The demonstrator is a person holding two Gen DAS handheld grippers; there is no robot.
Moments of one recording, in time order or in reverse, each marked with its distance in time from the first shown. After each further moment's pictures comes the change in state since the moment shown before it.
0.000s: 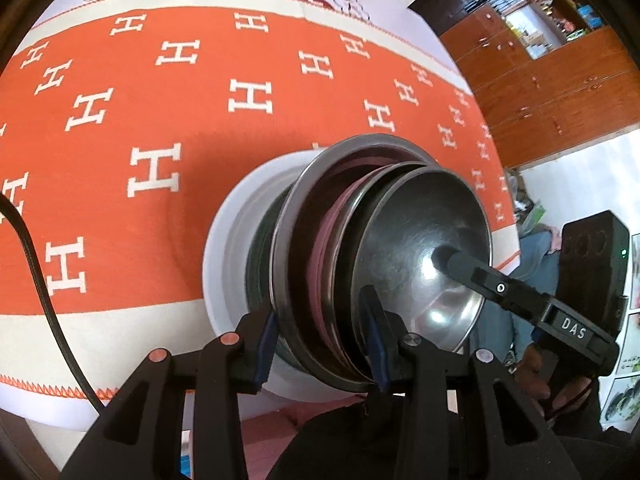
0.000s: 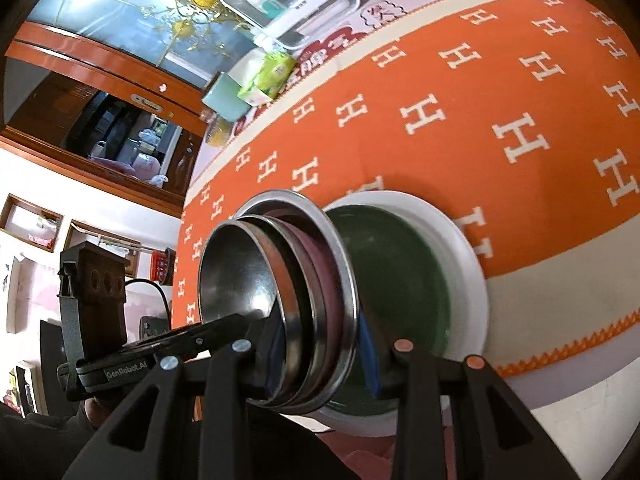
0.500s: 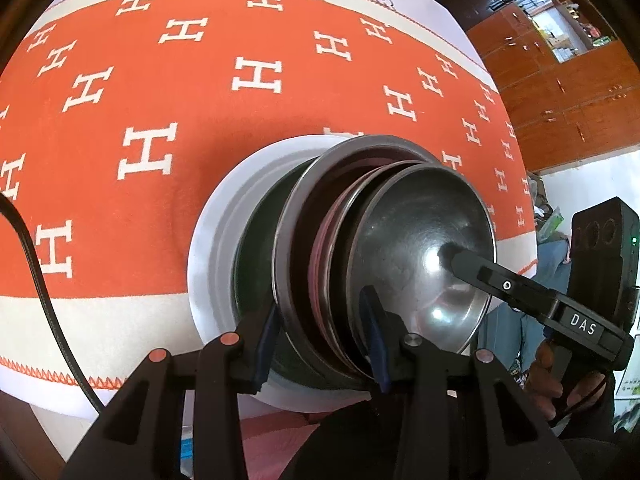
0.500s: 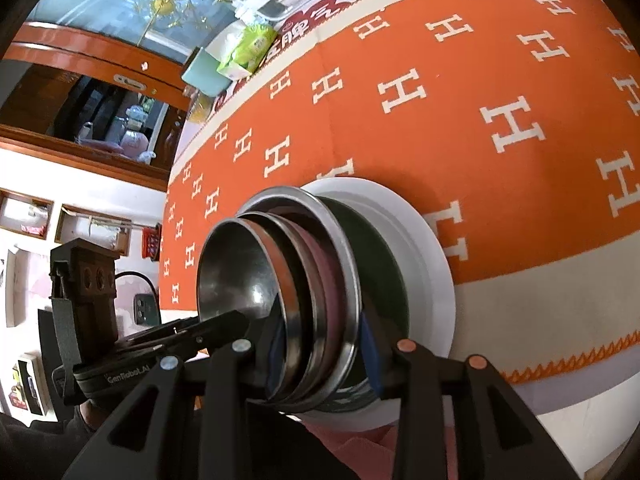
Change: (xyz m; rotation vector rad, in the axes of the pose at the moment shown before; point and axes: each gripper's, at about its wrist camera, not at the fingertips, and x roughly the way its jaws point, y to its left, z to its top) left arm 0.021 -0.004 0.004 -0.066 0.036 0.060; right arm 0.016 -0.019 0.022 -0.010 0.125 -0.017
